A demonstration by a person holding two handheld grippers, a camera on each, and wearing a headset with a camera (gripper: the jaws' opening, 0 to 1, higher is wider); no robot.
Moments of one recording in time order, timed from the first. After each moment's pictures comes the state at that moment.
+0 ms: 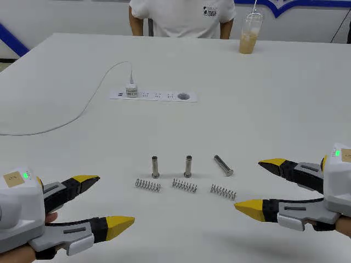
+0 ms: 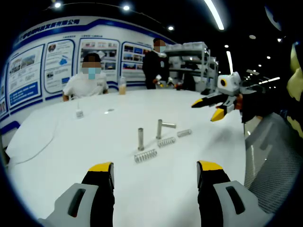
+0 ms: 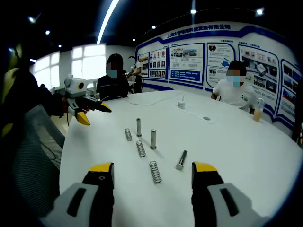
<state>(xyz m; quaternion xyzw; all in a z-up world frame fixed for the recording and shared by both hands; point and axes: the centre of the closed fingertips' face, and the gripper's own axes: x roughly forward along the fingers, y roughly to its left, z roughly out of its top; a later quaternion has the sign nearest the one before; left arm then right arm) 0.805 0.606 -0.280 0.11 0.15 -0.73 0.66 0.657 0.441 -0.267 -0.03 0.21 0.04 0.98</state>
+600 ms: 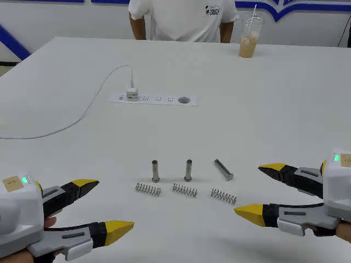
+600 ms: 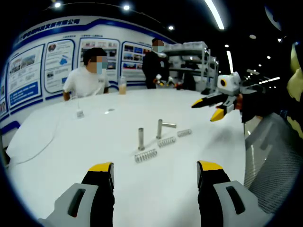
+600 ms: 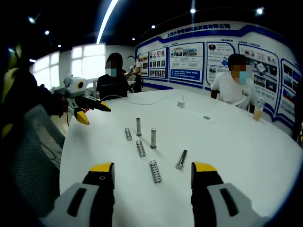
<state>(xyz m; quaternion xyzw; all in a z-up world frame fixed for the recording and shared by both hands) 0.806 0.607 -0.278 0.11 0.15 -0.73 0.66 0.658 0.440 -0.269 -0.03 0.21 0.04 0.98</state>
